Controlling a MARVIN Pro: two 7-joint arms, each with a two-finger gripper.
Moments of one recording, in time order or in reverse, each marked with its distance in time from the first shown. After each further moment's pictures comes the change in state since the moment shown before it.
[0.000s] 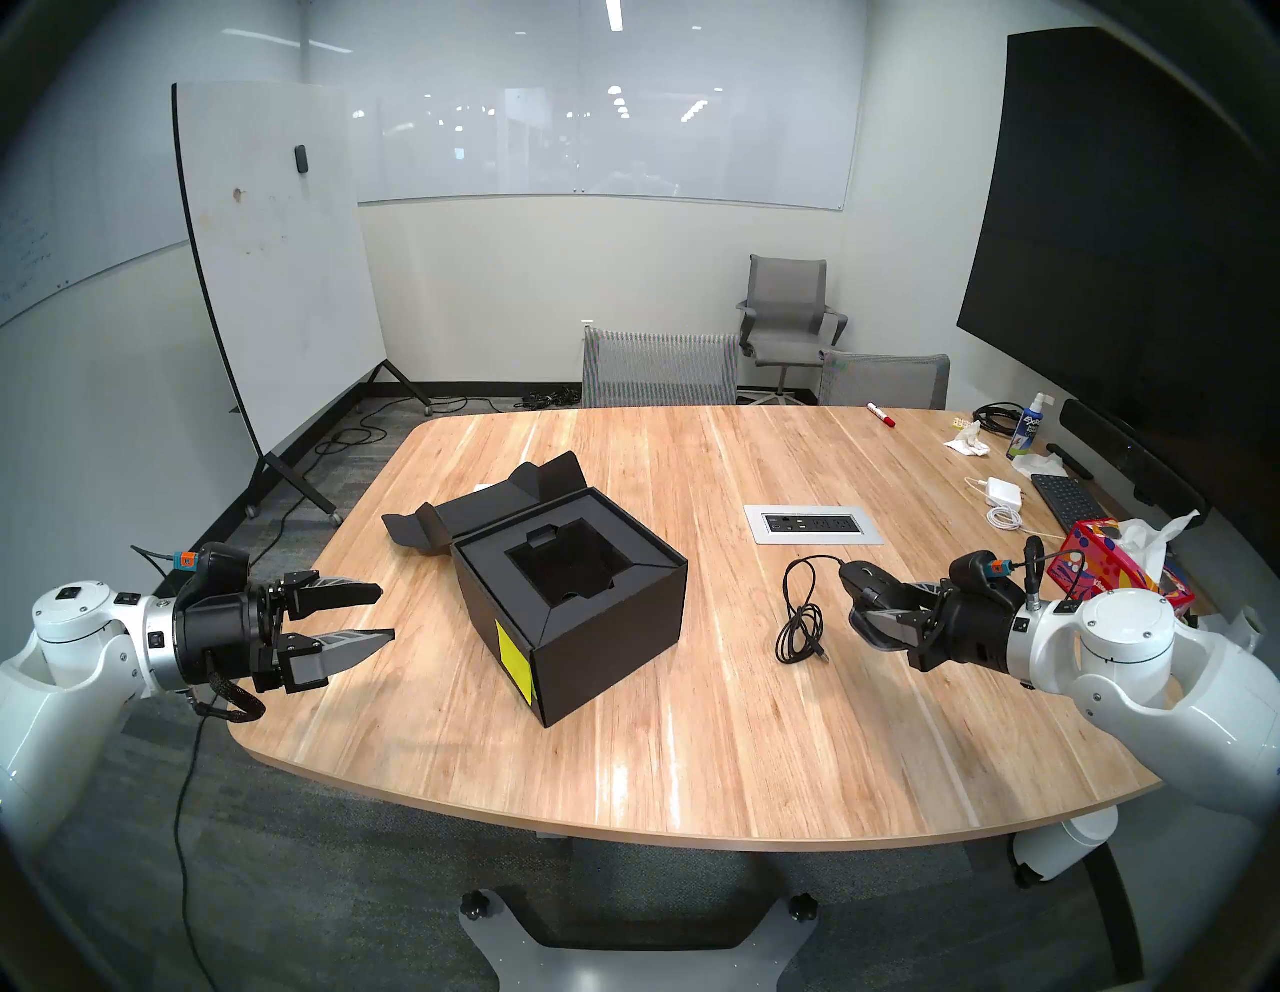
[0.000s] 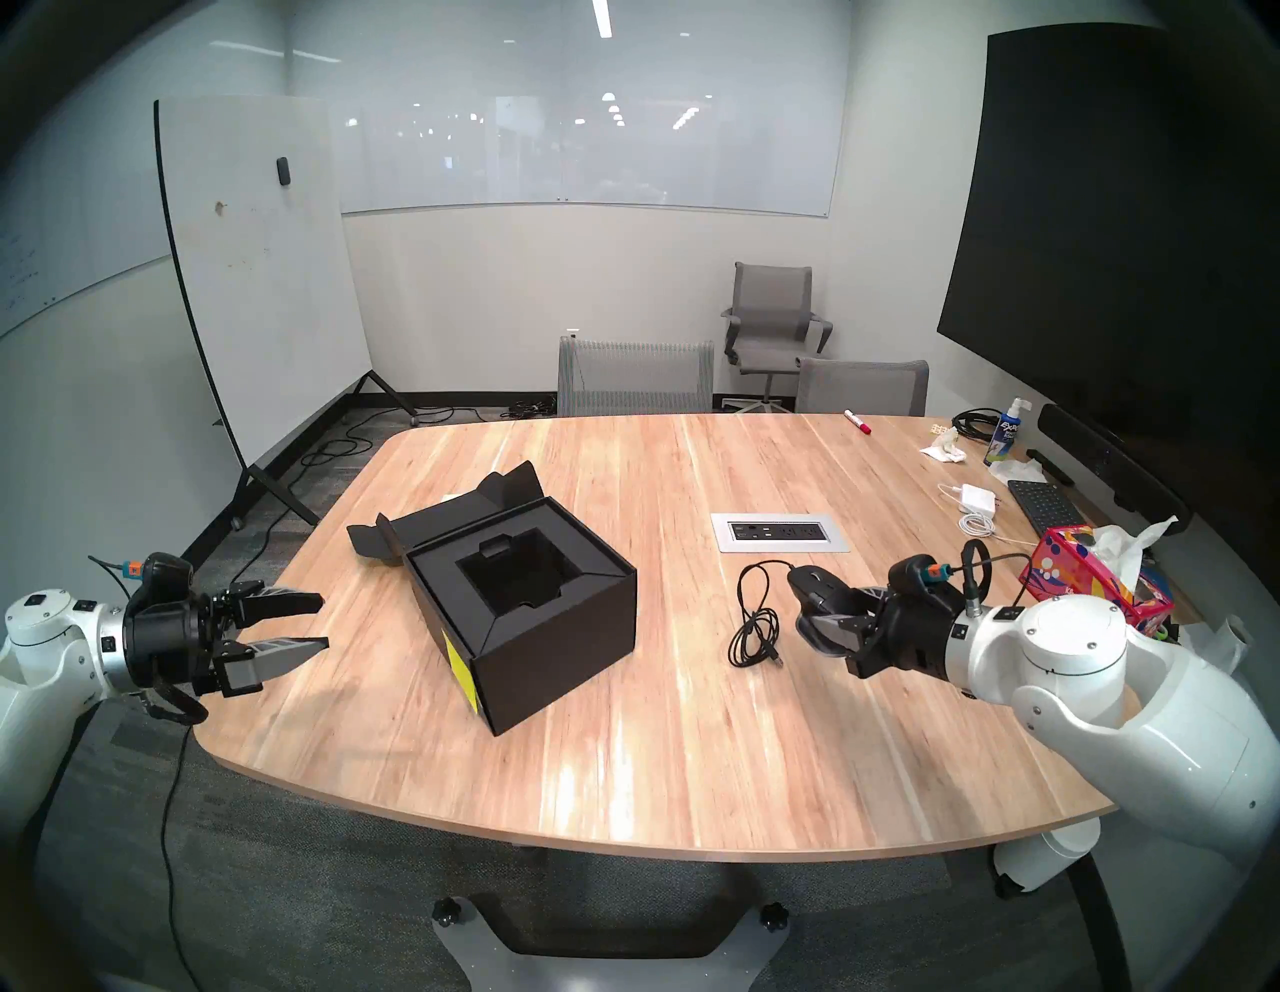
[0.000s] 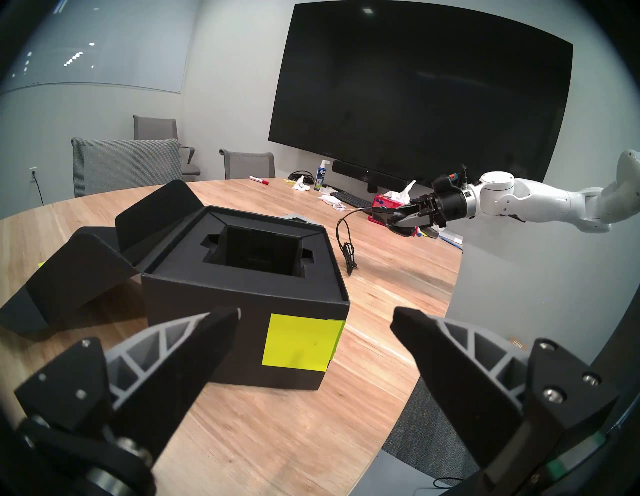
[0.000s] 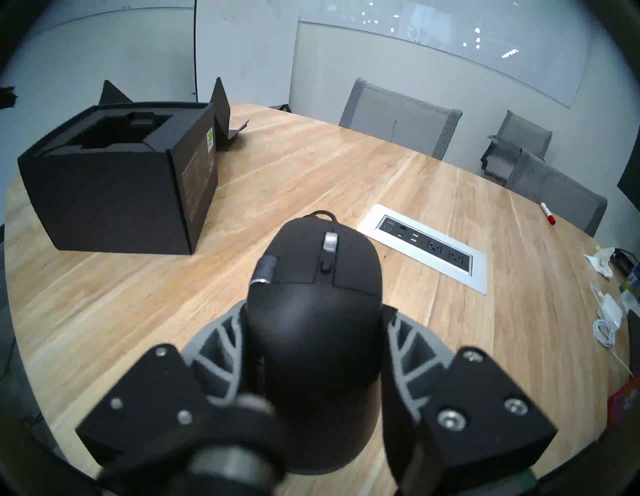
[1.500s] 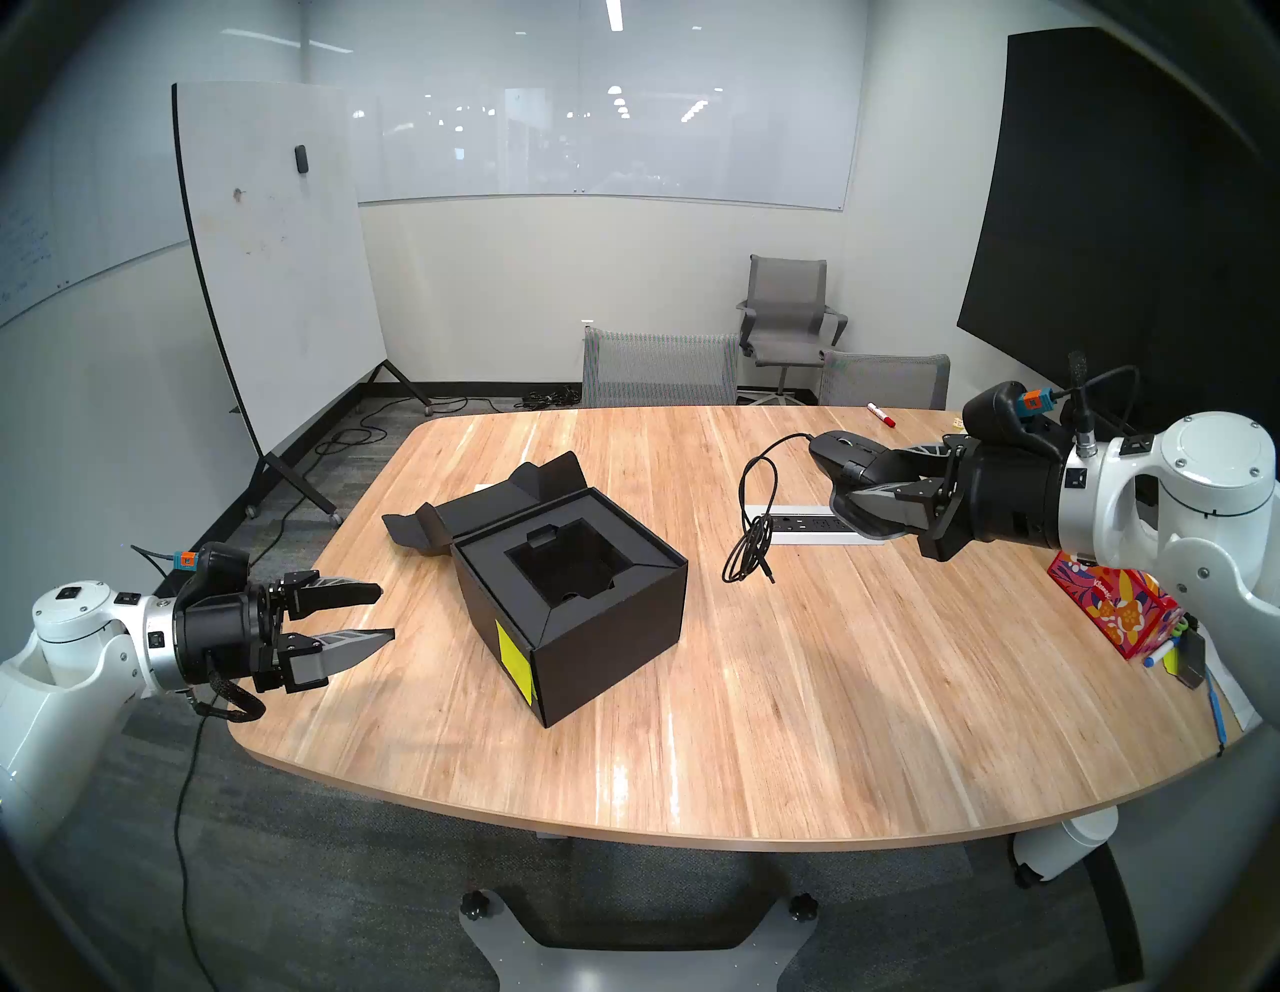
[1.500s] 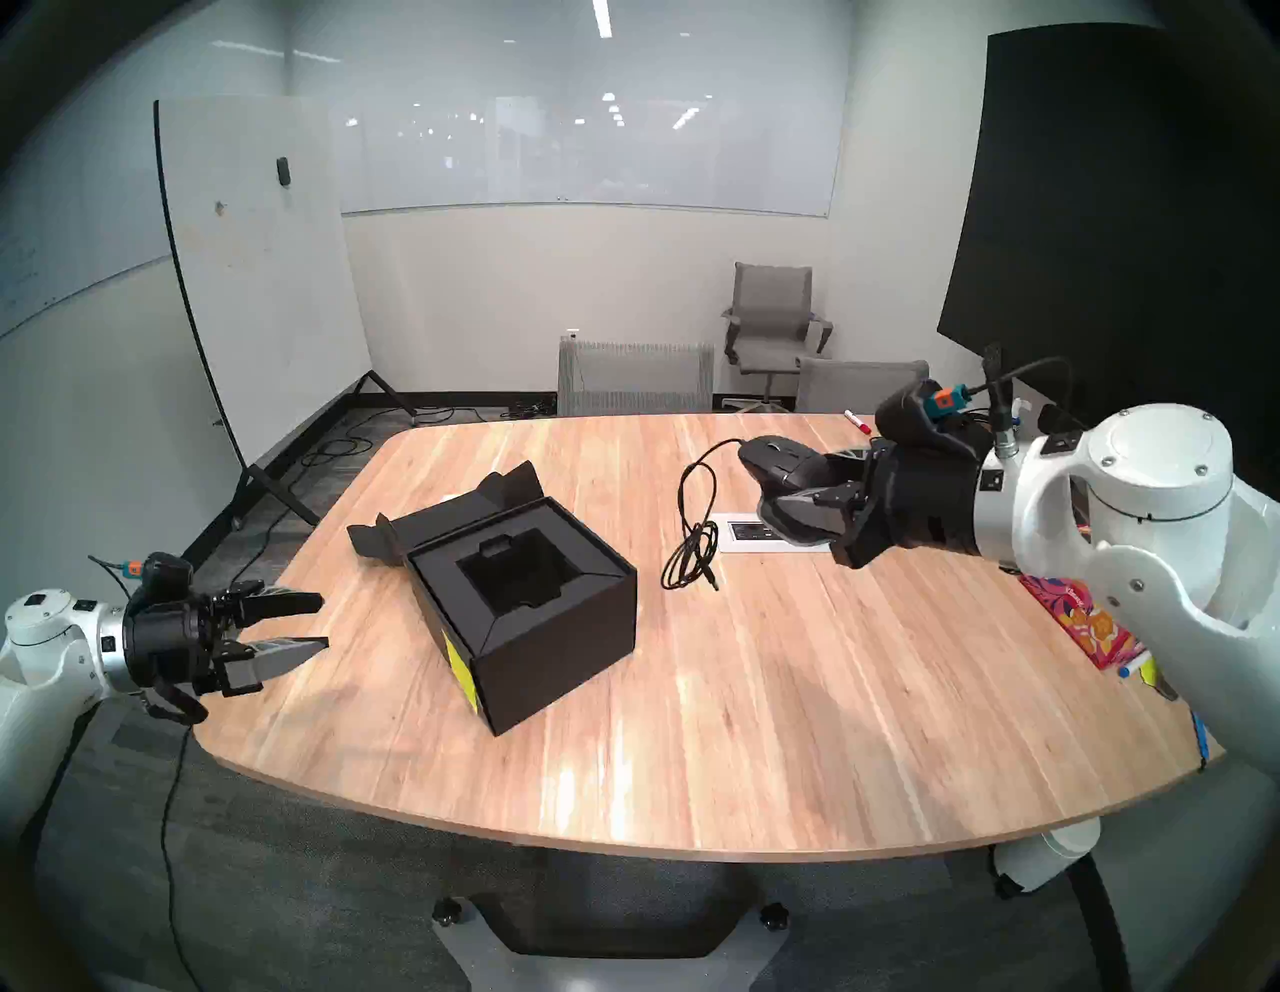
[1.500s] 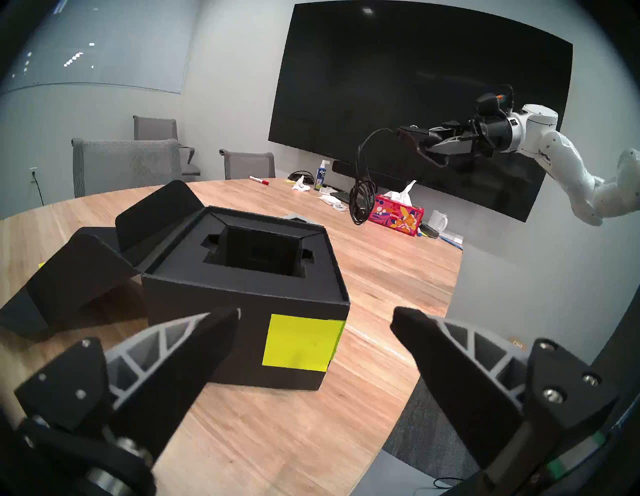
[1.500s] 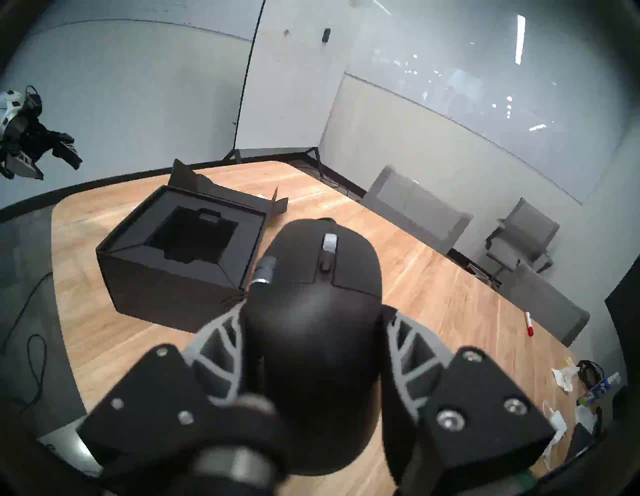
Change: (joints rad) left arm -0.001 0.000 0.000 0.000 0.000 0.000 0.000; right arm 0.091 0.074 0.355 -0.348 0.178 0.341 -0.003
